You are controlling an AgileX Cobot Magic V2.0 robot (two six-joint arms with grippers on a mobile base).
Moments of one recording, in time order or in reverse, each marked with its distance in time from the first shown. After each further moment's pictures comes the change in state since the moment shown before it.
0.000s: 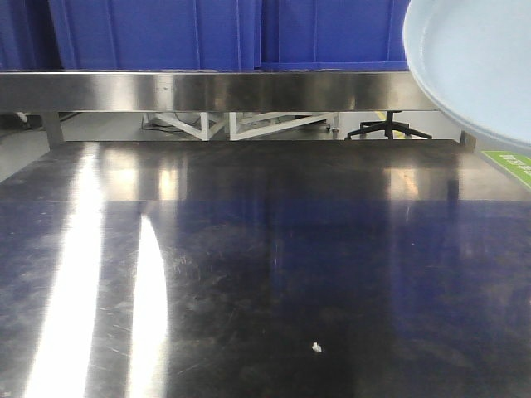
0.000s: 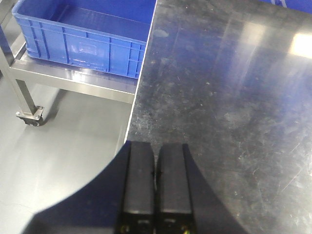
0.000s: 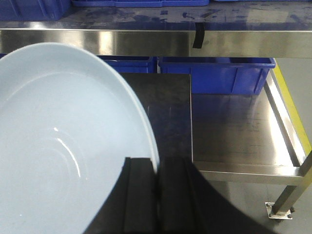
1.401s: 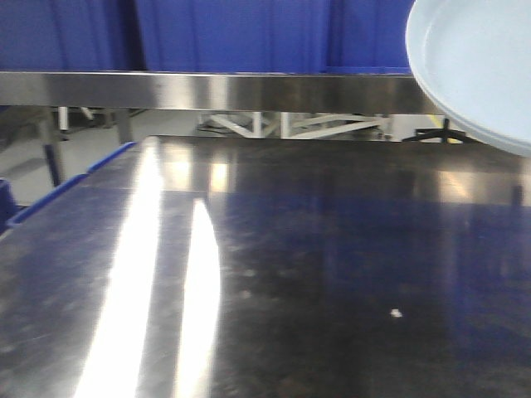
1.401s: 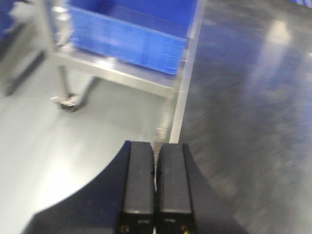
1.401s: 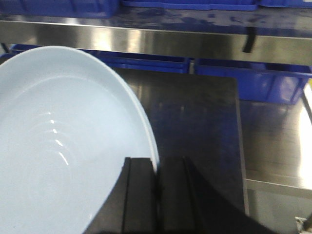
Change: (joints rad) left arm 0.000 0.000 0.000 0.000 0.000 0.000; right arm 0.000 0.000 0.000 0.000 0.000 0.000
